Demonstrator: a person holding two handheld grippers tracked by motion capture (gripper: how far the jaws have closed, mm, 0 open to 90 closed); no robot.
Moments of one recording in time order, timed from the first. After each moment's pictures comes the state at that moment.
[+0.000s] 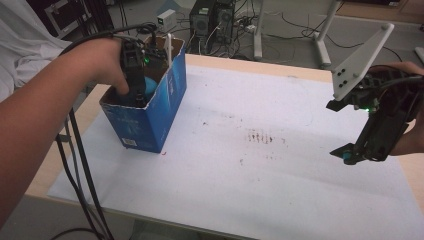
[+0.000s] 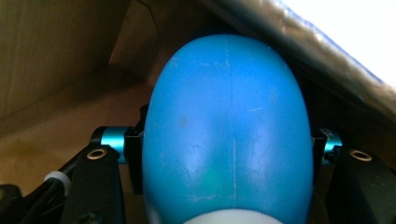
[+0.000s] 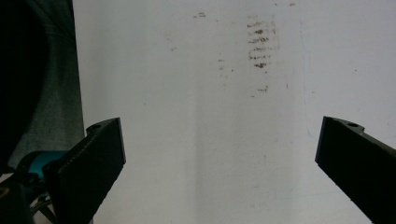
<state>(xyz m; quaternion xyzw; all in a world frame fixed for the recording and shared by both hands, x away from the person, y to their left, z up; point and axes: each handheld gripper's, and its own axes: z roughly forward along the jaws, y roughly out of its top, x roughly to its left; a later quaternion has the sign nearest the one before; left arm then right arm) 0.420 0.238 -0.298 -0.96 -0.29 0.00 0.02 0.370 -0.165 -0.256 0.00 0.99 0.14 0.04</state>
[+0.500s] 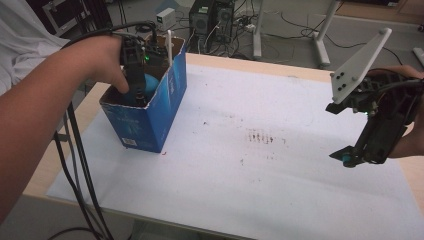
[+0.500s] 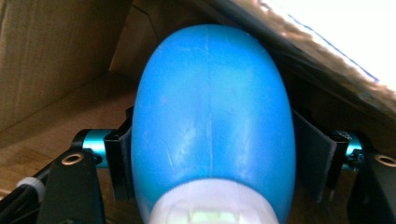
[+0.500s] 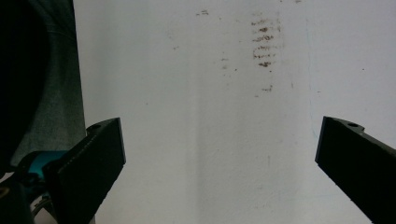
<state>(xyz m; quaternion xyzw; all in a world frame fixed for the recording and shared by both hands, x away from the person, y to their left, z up) 0.423 0.241 -0.294 -0.96 -0.27 0.01 0.02 0.371 -0.161 -0.260 0.00 0.99 0.14 0.03</state>
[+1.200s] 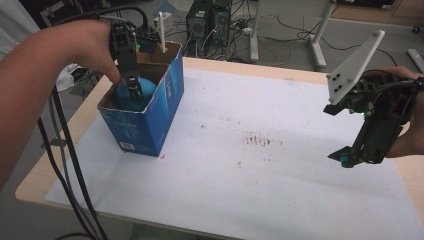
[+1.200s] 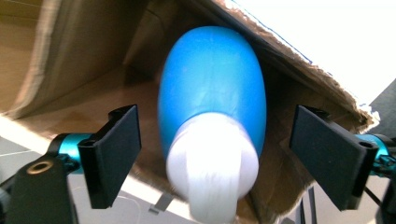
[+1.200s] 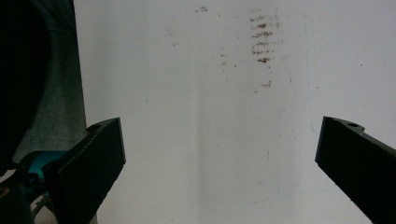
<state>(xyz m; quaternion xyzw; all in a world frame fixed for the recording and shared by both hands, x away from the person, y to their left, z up) 0.424 0.243 -0.255 -0.96 -0.29 0.00 0.01 0.371 -0.165 -0.257 0.01 0.99 0.14 0.03</state>
